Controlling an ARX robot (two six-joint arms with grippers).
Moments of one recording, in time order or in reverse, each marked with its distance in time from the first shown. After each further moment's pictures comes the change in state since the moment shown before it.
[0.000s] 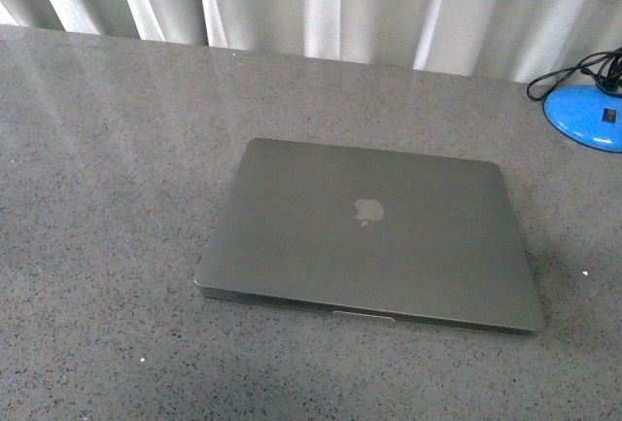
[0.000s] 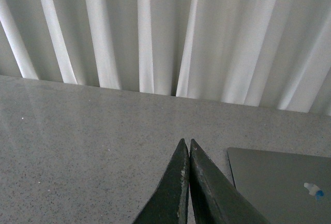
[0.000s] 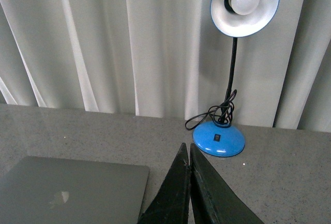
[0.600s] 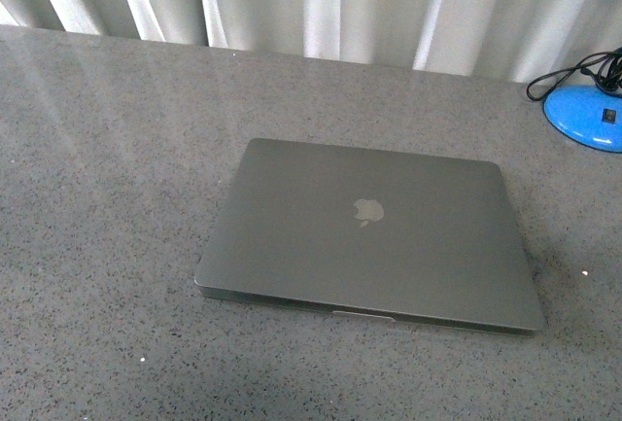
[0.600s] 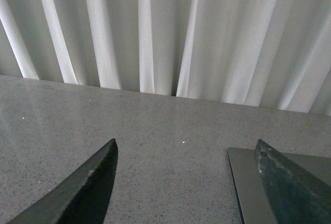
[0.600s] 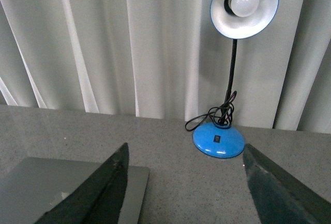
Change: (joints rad) left arm 0.000 -0.001 0.000 -0.002 0.000 0.000; right arm 0.000 0.000 0.000 0.000 0.000 0.000
